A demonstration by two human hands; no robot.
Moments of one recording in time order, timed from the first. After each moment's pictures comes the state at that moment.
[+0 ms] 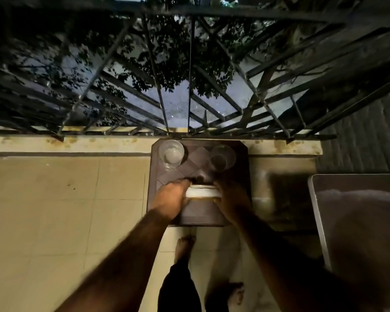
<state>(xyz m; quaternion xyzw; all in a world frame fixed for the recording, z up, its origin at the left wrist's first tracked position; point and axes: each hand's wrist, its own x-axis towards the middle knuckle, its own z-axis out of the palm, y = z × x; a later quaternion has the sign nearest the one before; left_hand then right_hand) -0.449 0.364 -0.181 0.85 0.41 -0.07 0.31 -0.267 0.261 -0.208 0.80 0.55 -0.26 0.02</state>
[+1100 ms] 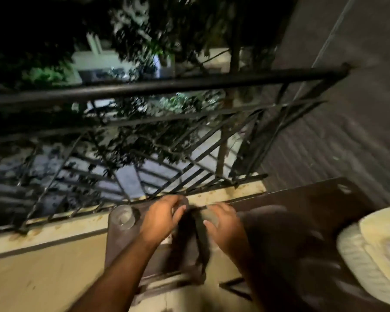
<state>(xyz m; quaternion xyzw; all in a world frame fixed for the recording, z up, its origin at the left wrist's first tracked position) -0.314 0.304 0.000 0.89 0.33 0.15 0.28 -0.171 0.149 -0.017 0.83 0.47 -0.06 -0.30</state>
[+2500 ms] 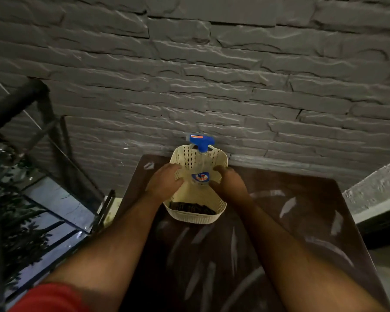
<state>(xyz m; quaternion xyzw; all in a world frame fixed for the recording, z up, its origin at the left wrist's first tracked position) 0.135 -0.012 0.066 0.95 -0.18 -0.08 0.25 0.055 -0.208 0.089 0.95 -0.14 -0.03 -0.29</state>
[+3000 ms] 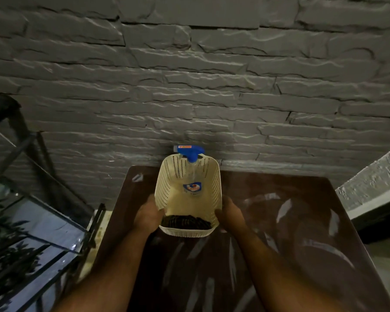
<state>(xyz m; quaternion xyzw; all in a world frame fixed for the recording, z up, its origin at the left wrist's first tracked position) 0.129 0.003 0.012 0.94 0.00 -0.22 0.27 0.034 -0.224 0.022 0.85 -0.31 -0.12 -0.42</state>
